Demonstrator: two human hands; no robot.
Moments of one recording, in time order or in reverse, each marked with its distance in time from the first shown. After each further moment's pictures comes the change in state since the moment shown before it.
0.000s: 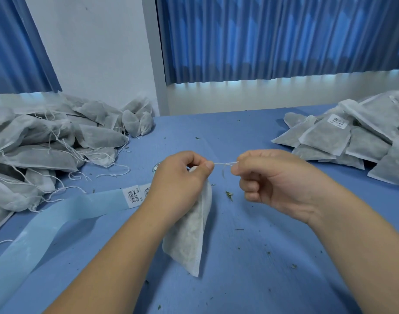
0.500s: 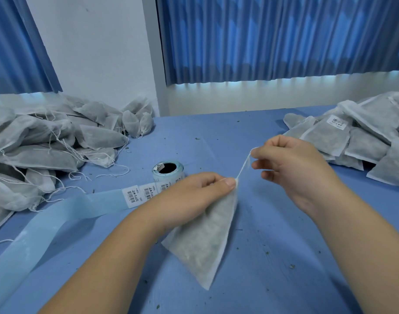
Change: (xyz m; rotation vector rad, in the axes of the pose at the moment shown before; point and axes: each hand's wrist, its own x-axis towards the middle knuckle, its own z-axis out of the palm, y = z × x) left_hand -0.005 -0.007 -0.001 -0.050 -0.574 -0.126; right_hand 0.011 0.004 -0.022 -0.103 0.425 -0.181
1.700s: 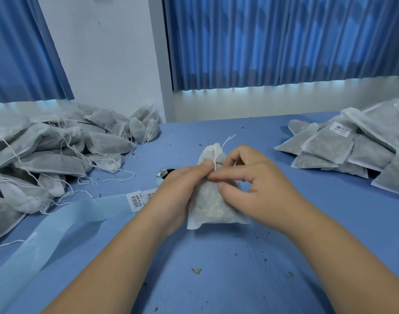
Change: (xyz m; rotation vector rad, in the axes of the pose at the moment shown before) left_hand 0.014 -0.006 -0.002 -0.611 0.219 0.042; right_hand -0.021 0.008 0.023 -0.634 -0.281 -0.615
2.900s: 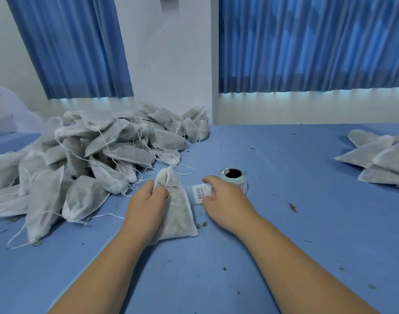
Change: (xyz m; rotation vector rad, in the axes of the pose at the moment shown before) left_hand -0.079 -0.002 -0.141 0.537 0.783 0.080; right_hand 0.049 -0.036 0.159 0.021 -0.260 0.255
